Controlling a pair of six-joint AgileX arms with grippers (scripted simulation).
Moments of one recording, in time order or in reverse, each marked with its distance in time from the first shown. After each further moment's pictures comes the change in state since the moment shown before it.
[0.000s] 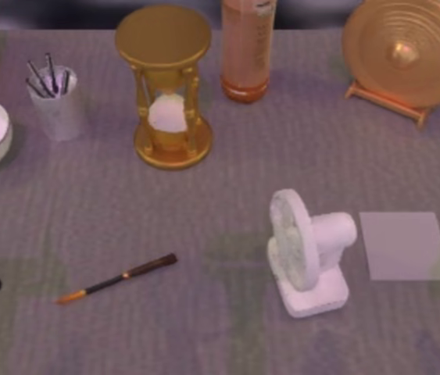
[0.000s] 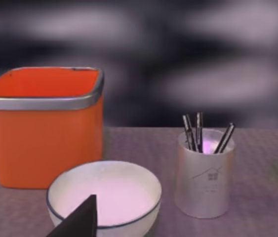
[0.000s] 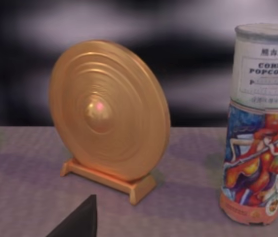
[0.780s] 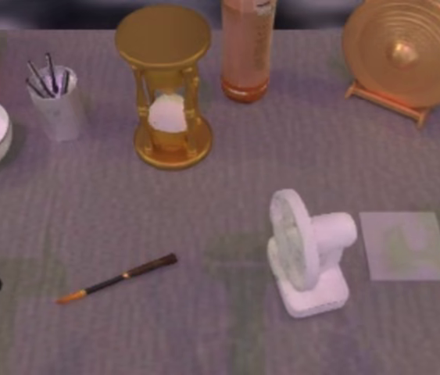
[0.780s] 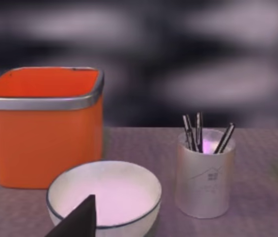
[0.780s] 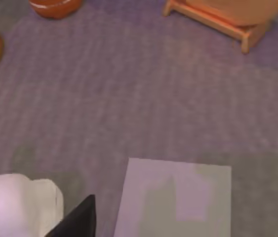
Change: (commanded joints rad) left arm 0.000 0.000 0.000 0.000 0.000 0.000; right arm 0.243 0.650 0.599 -0.524 0.007 0.154
